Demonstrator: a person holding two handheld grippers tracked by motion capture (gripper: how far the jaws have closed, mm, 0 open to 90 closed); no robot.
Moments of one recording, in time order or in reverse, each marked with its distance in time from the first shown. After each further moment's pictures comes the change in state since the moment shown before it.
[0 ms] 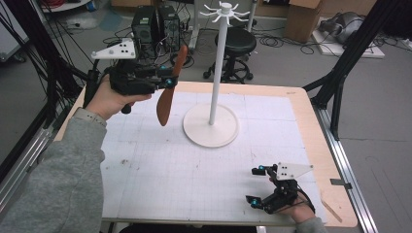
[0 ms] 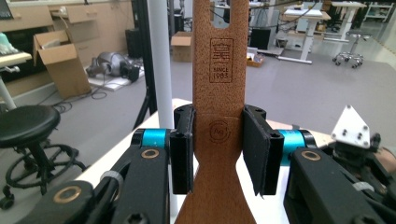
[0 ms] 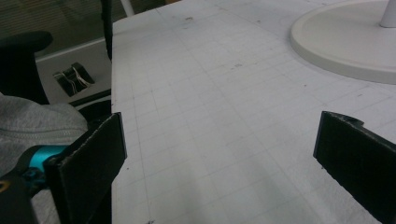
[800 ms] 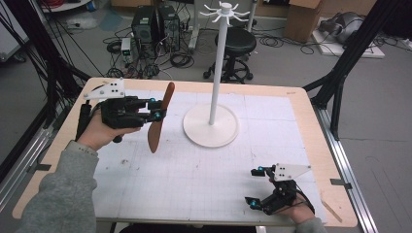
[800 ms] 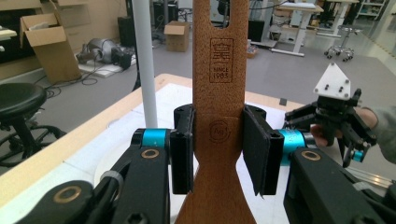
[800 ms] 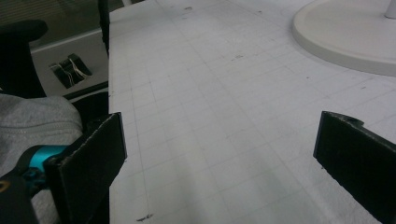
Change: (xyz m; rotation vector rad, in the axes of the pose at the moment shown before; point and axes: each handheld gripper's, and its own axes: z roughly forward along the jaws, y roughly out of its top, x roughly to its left) left arm -0.019 -0.074 -0.027 0.033 -0.021 -0.015; right arm 0.001 -0.001 0.003 0.035 -0.006 -0.012
